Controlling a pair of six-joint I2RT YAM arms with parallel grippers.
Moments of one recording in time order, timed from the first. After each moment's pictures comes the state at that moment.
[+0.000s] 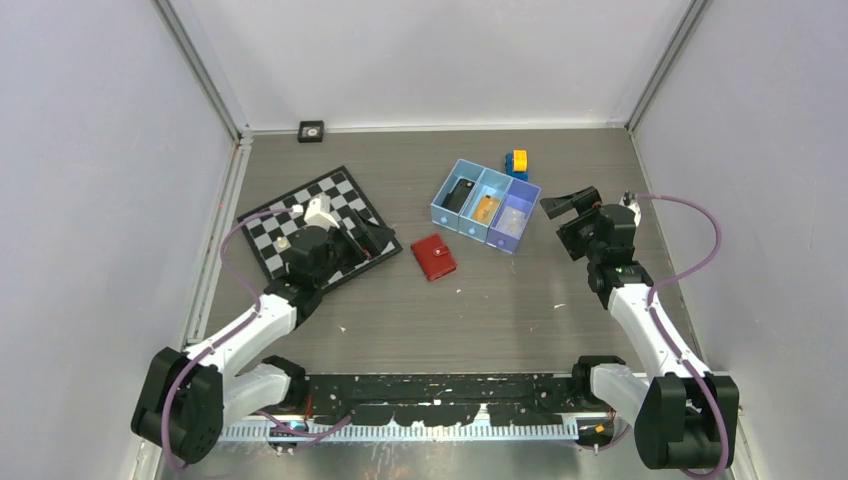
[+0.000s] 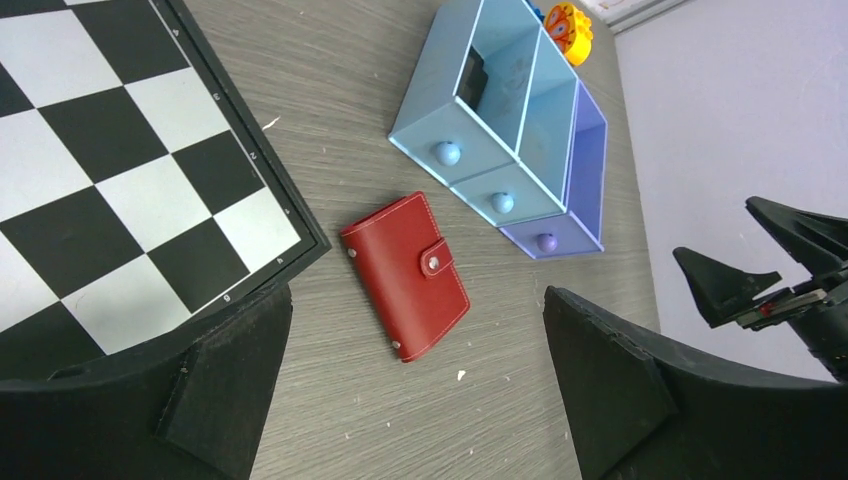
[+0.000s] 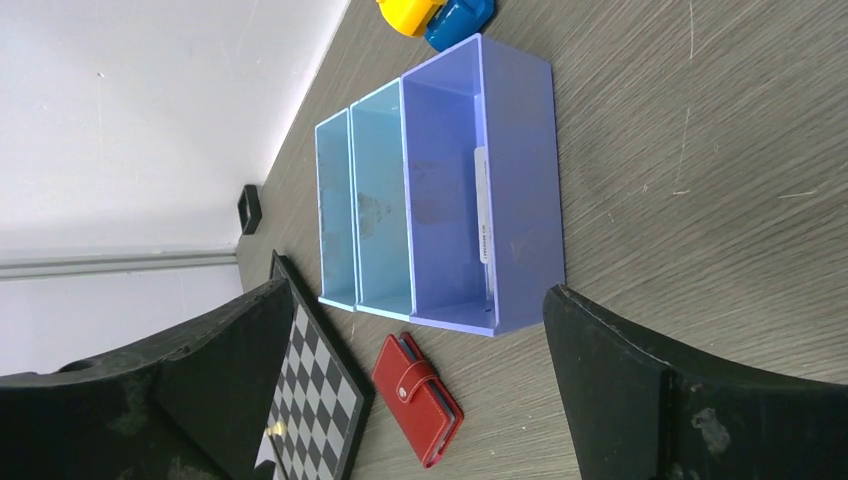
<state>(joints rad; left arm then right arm) -0.41 1.05 0.47 0.30 0.07 -0.81 -0.01 1.00 0.57 0.03 -0.10 1.02</state>
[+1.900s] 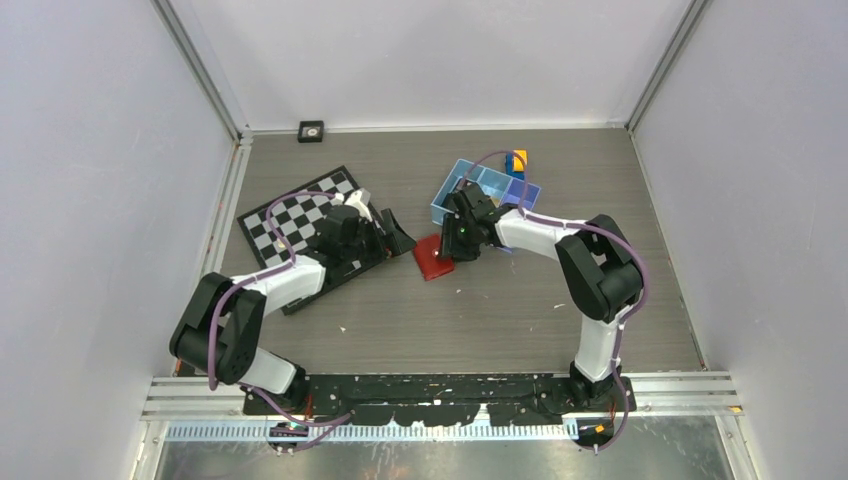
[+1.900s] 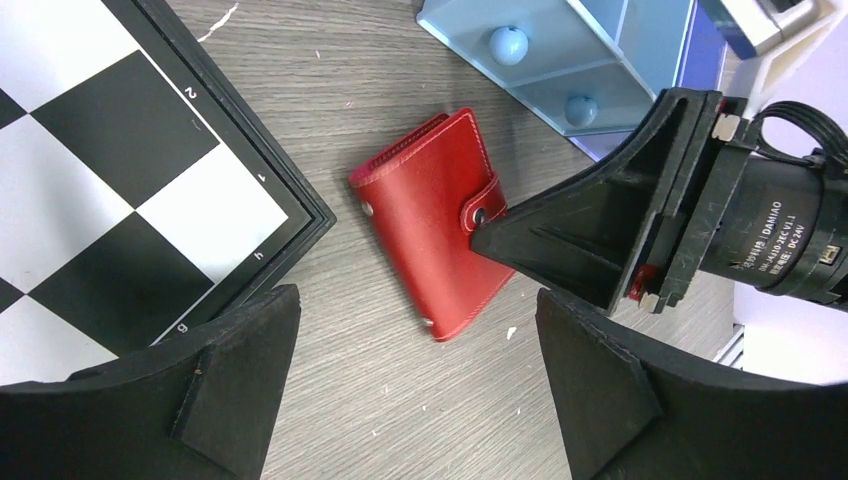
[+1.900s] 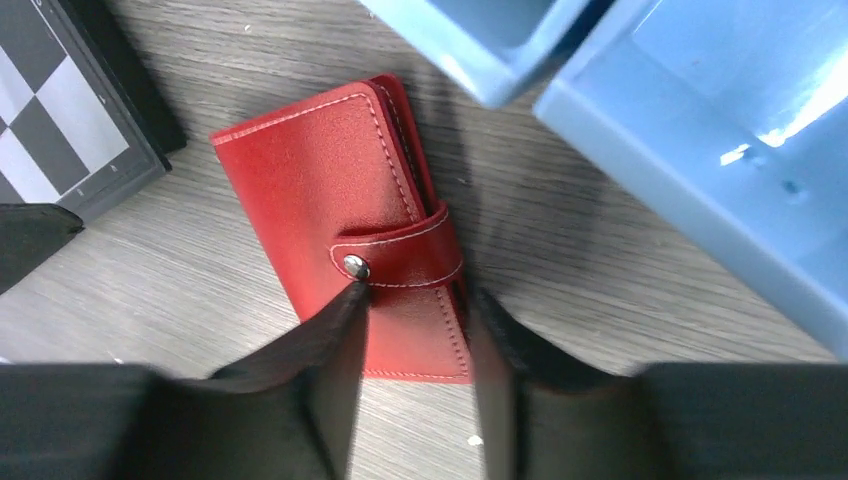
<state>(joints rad) -0.44 1.46 0.67 0.22 0.24 -0.71 0.59 1.87 1.17 -0.31 -0.15 0.61</state>
